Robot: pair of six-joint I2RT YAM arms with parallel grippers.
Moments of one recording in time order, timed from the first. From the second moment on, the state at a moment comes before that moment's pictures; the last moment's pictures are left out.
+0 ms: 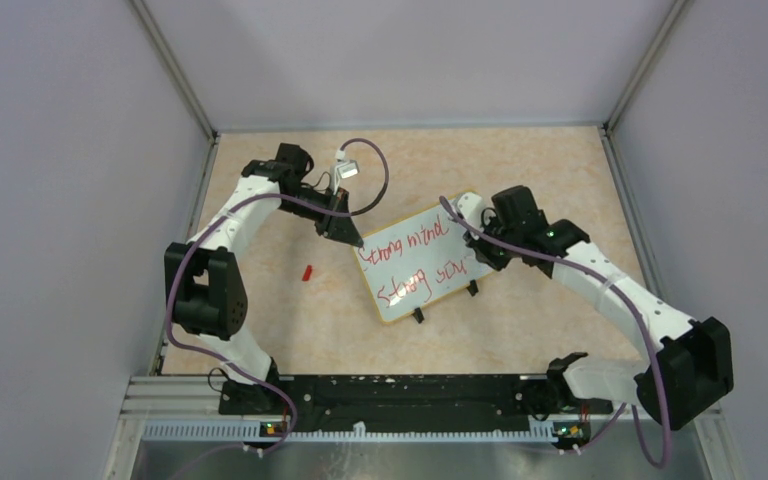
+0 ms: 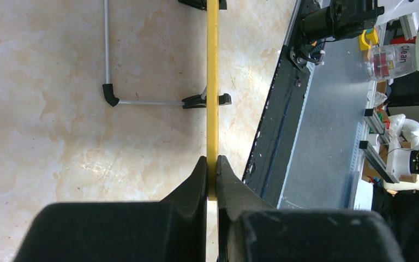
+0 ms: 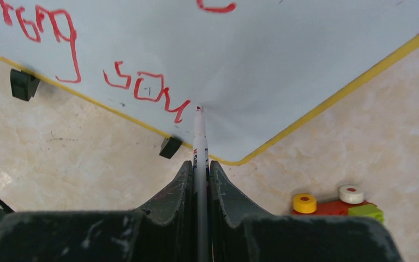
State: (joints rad) left arm -0.20 1.70 1.41 -1.02 1.05 0.44; right arm 0.52 1.21 0.95 -0.66 -0.14 -0.43
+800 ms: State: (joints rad) left arm -0.20 1.70 1.42 -1.03 1.05 0.44; right arm 0.49 1.21 0.95 -0.62 -0.12 -0.45
